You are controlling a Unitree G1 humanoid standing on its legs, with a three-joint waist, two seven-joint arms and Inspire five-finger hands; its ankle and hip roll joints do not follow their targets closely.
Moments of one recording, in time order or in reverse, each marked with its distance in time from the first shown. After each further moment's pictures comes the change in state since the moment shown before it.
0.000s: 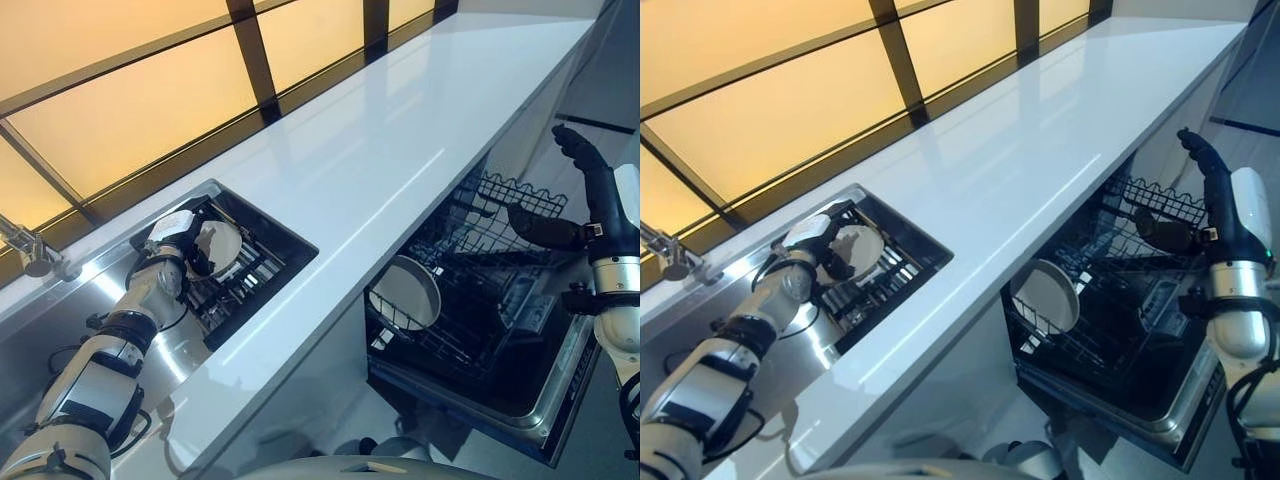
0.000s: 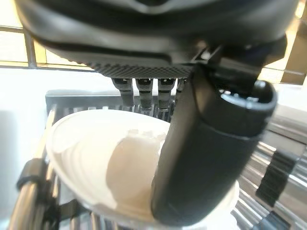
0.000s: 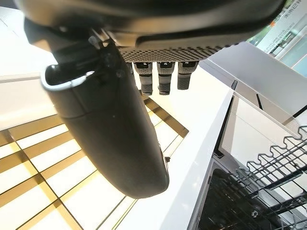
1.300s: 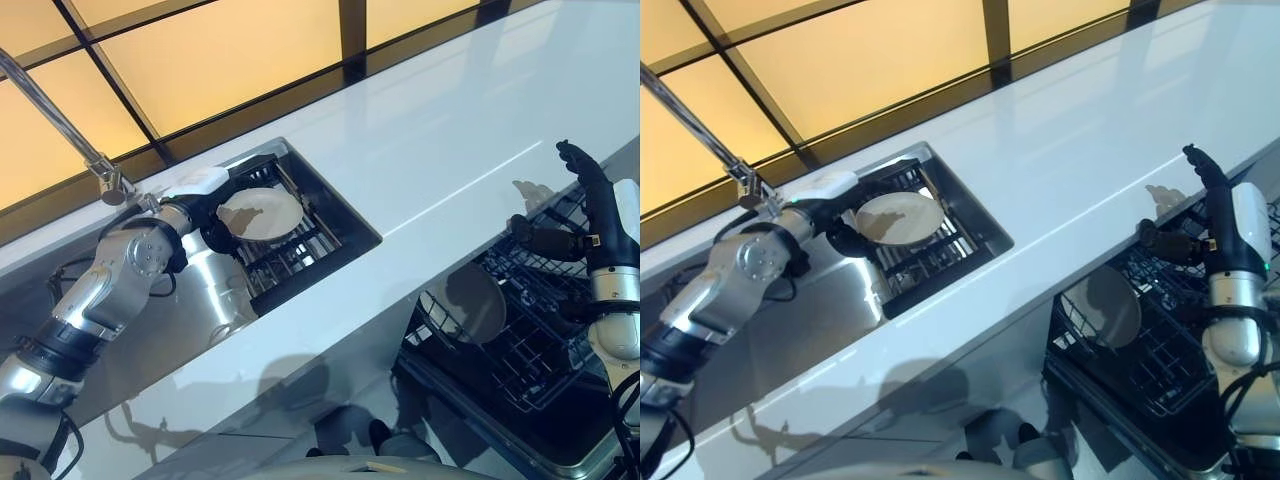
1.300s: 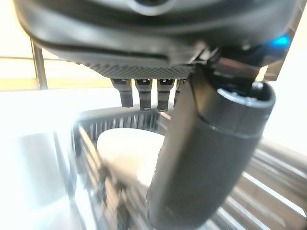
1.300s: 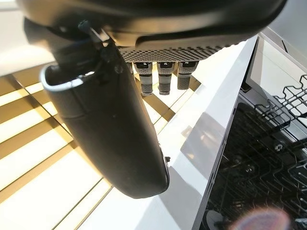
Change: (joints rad) left arm 0.209 0.293 0.073 -0.938 -0.086 0.077 -0.377; right arm 0.018 0.072 -0.019 -0.001 -0.066 0.062 0.005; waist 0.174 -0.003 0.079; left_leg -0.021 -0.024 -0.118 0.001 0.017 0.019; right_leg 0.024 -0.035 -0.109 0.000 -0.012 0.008
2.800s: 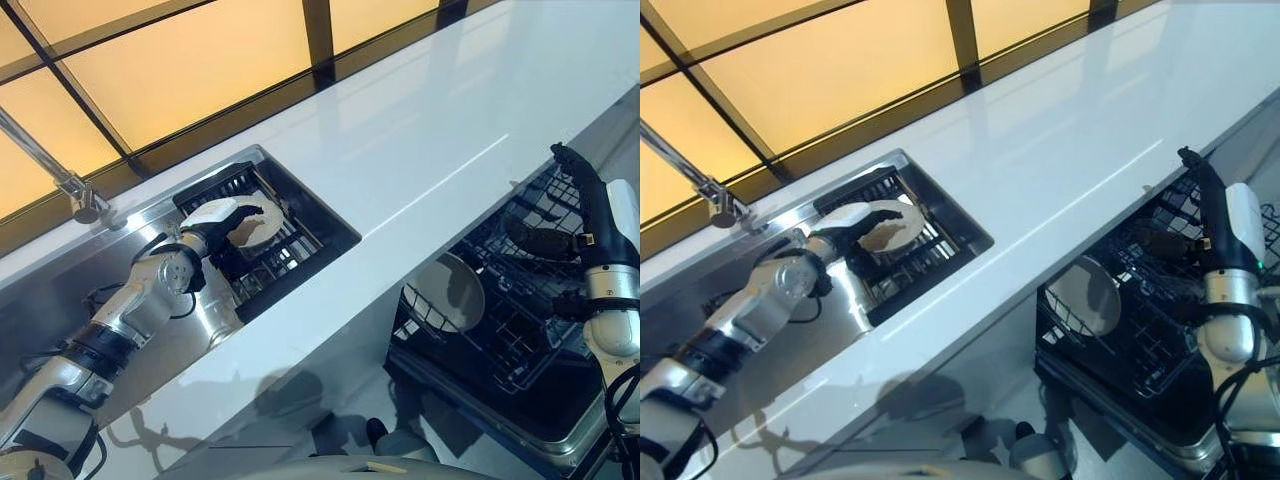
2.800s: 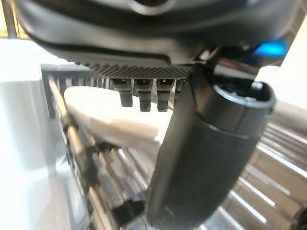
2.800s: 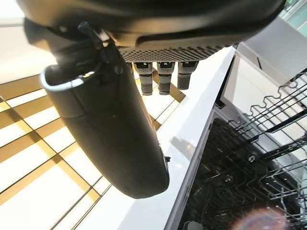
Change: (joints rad) left arm -0.052 -0.128 -0.141 0.311 0.001 -0.035 0.145; right arm -0.019 0.006 0.014 -0.007 0.007 0.024 0.024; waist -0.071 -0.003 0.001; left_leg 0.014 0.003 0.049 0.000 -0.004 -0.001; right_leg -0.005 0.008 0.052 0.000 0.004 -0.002
